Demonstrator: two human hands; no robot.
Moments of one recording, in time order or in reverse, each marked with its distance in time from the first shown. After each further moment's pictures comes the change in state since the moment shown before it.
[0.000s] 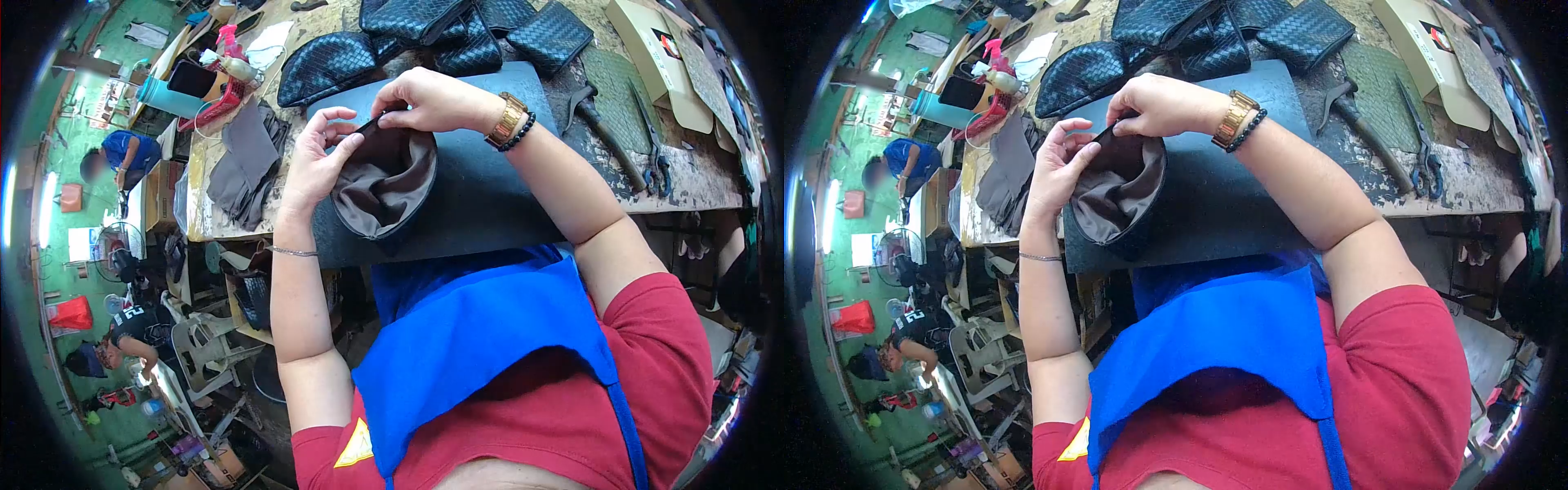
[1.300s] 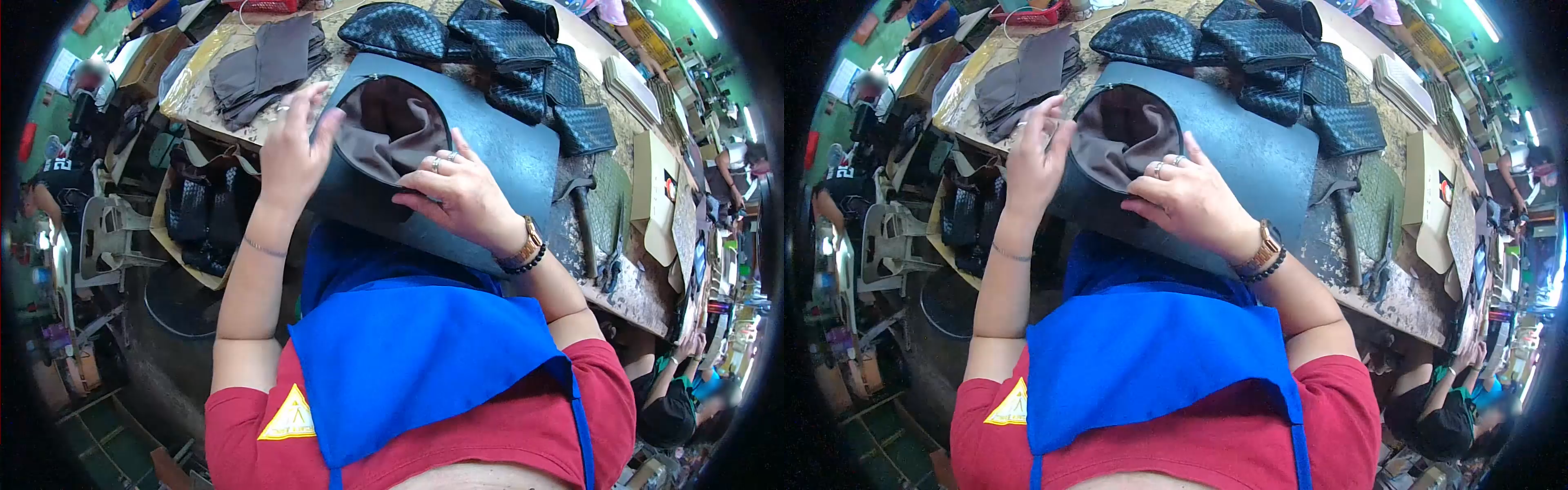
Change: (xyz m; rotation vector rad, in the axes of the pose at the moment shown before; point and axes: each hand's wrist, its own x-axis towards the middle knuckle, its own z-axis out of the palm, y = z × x) left_hand -0.096 0.010 0.009 0.650 0.752 0.207; right_hand -0.066 -0.087 0.046 -0.479 -0.024 -0.295
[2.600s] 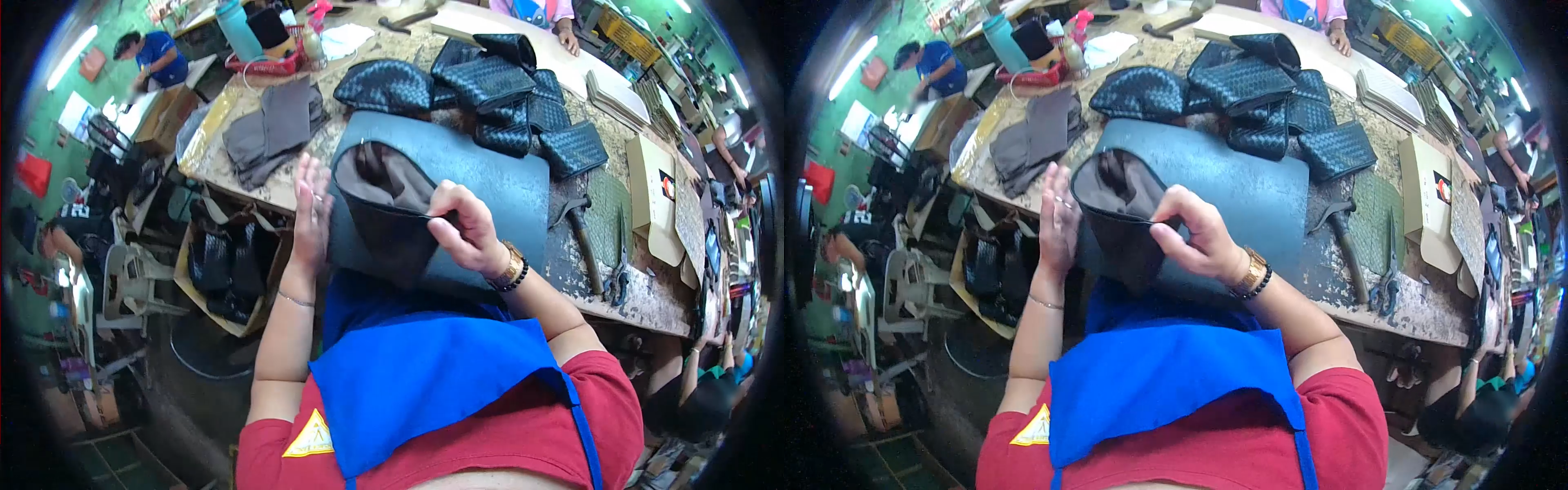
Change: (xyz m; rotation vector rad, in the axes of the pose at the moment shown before) left_hand -0.026 -0.009 0.030 -1.150 0.060 -0.461; right_hand -0.011 0.016 0.011 0.888 0.378 0.069
